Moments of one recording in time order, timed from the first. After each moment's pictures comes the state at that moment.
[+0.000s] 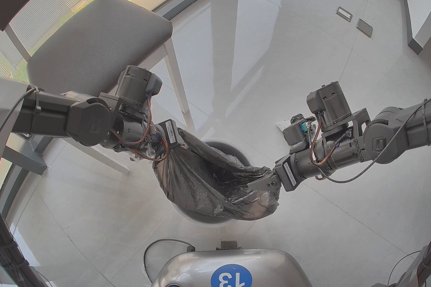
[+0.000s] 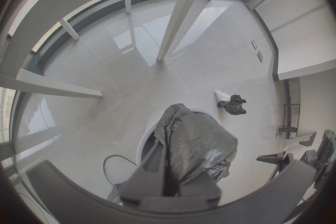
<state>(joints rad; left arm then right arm) -0.47 1.92 -1.34 0.19 0.07 -0.60 0.55 1.88 -1.16 0.08 0.26 -0.06</state>
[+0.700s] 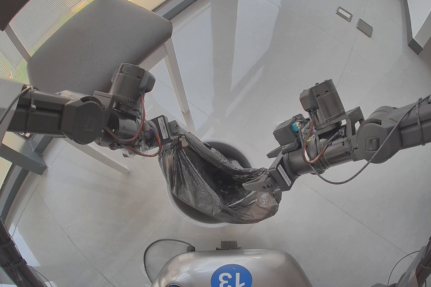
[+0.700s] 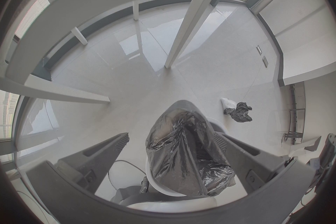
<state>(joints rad) -0.44 1.90 -1.32 0.18 0.12 -0.60 0.57 1.91 -1.19 0.06 0.25 -0.24</state>
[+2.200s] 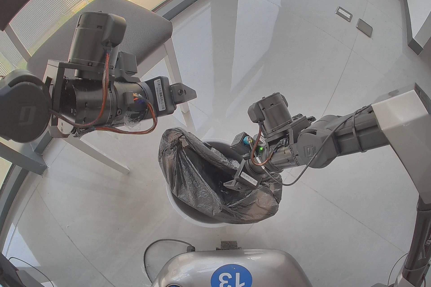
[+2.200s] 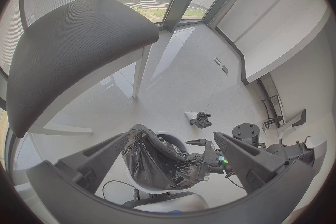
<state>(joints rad) -0.58 1.64 -1.30 0.12 0.13 -0.44 0.64 2.20 -1.46 0.05 0.03 -0.53</state>
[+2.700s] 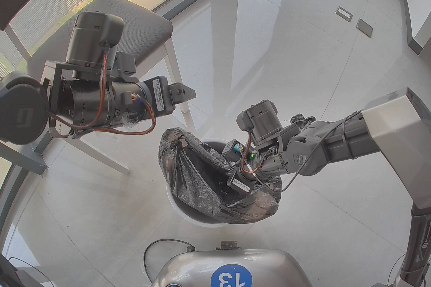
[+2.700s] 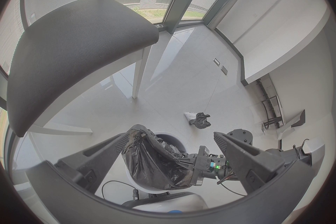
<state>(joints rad) -0.58 1.63 -1.29 0.11 0.12 -0.44 0.68 2.23 -1.48 0.06 0.00 -0.51</state>
